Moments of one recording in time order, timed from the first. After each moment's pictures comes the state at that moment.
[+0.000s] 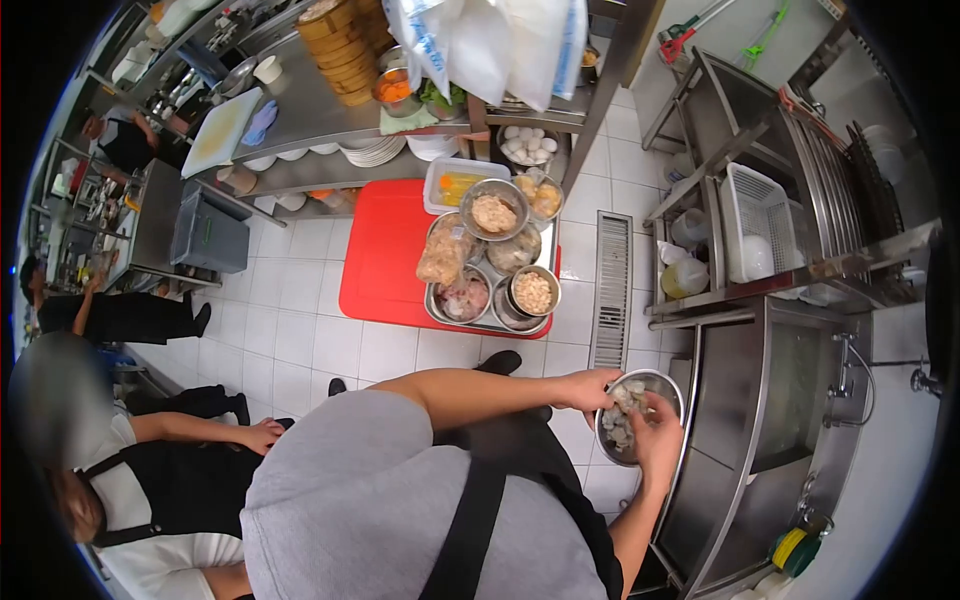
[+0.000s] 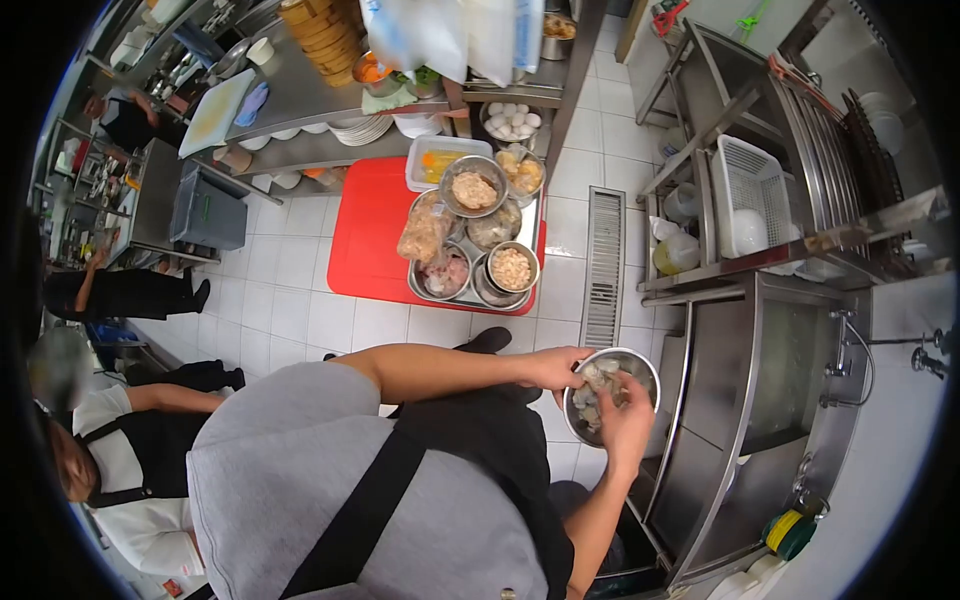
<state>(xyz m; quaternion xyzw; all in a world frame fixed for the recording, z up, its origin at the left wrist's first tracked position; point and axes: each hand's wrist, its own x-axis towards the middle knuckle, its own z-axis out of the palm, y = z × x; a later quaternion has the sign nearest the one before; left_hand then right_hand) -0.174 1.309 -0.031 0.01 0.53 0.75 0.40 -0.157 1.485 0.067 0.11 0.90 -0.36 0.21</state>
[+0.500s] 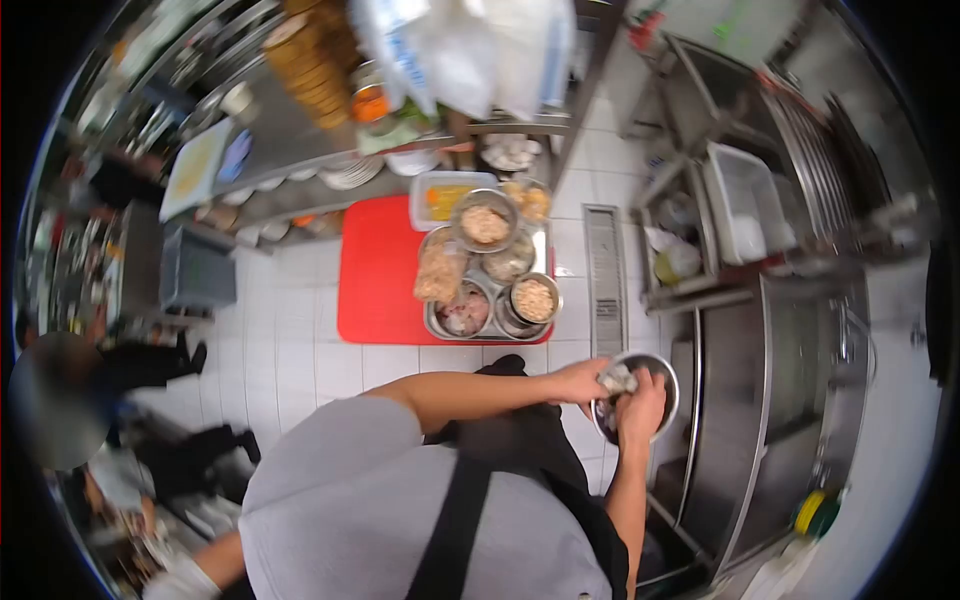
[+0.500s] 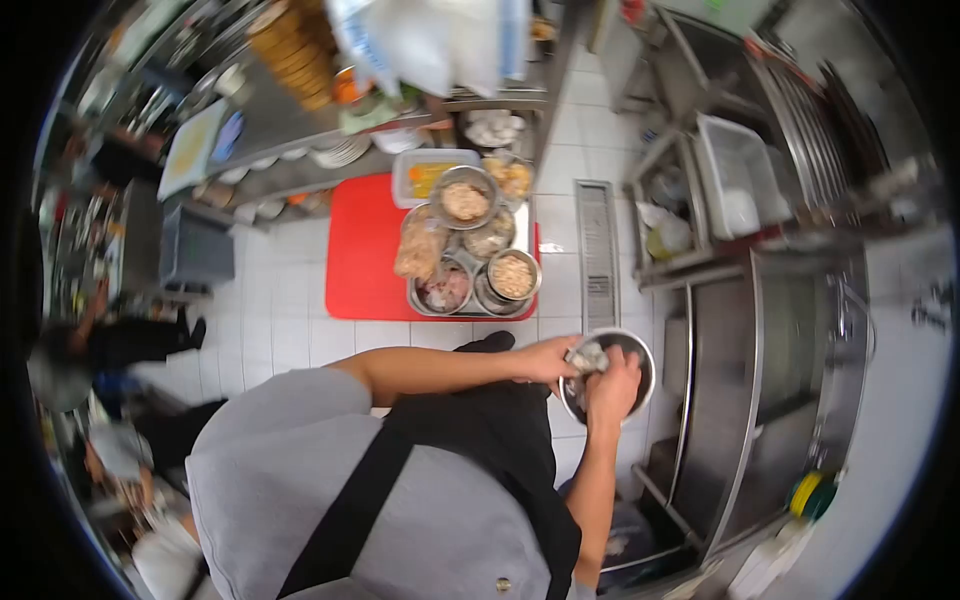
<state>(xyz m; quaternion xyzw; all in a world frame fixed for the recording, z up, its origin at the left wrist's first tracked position) -0.176 1.259 -0.030 0.02 0.55 0.74 0.39 -0.163 1.416 0.019 0.02 0.98 -0.20 0.04</state>
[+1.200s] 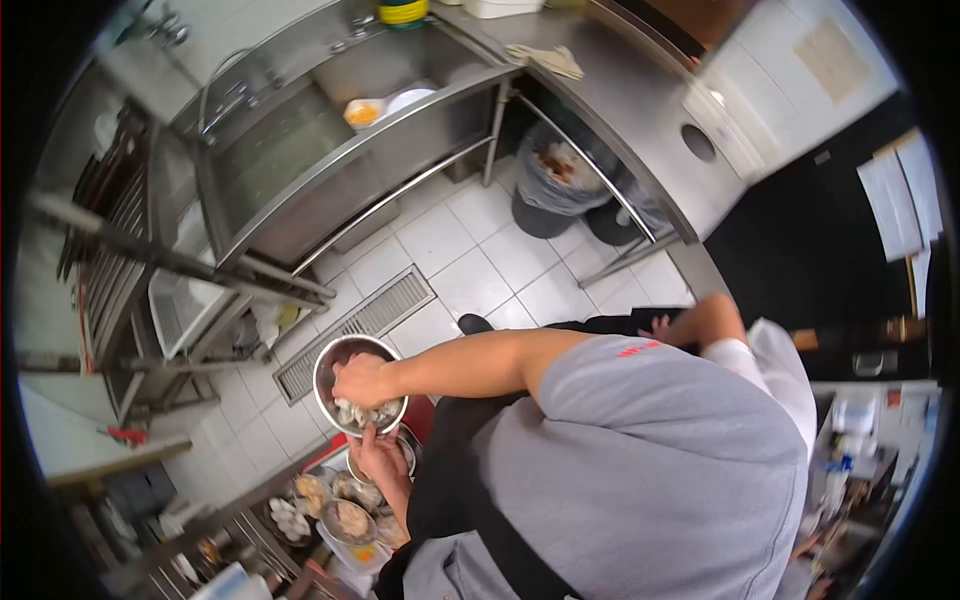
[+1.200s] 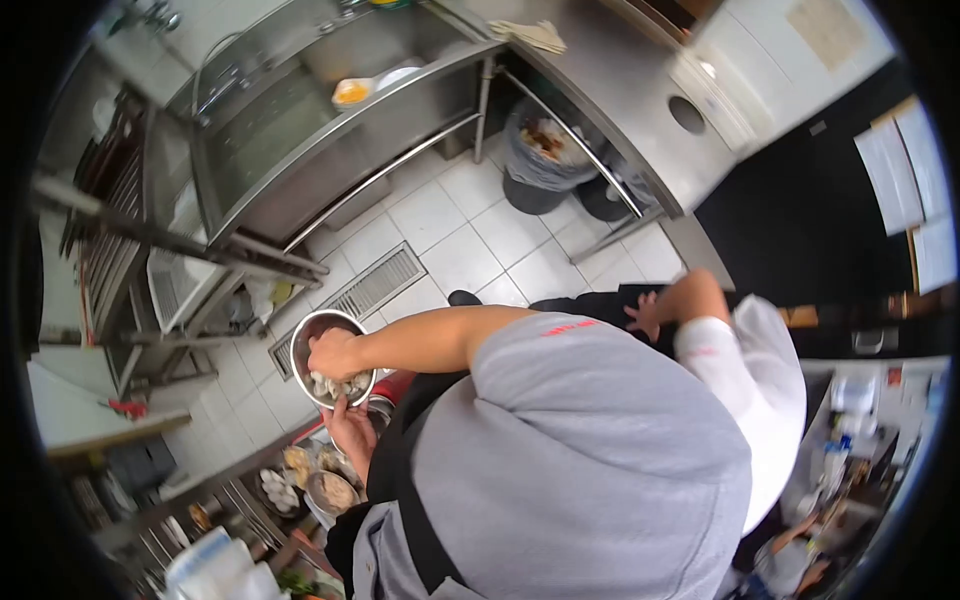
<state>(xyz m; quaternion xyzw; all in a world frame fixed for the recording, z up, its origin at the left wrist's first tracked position) -0.210 1.240 -0.044 0.01 0.51 0.73 0.47 -0.166 1.408 -0.014 0.17 0.95 -0.25 0.03</state>
